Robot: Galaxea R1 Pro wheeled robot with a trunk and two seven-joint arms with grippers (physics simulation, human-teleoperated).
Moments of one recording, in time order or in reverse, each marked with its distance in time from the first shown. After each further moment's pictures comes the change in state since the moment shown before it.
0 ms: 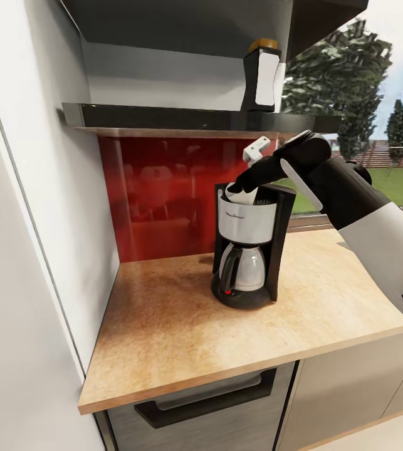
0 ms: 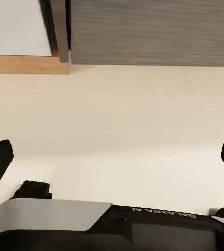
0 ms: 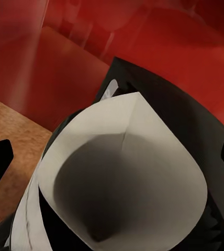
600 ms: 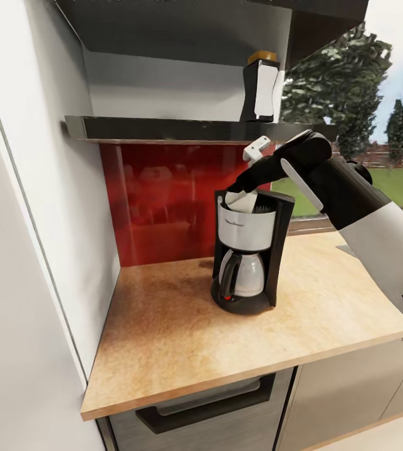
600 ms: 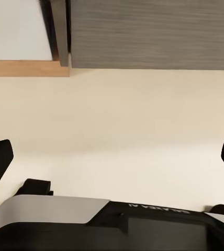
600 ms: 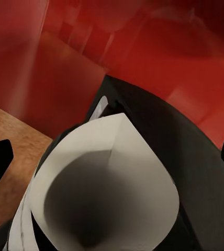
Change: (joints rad) left arm 0.000 0.000 0.000 0.000 0.000 0.000 0.000; right arm 0.000 -0.001 -0.002 -0.003 -0.001 0.000 0.000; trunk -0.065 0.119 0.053
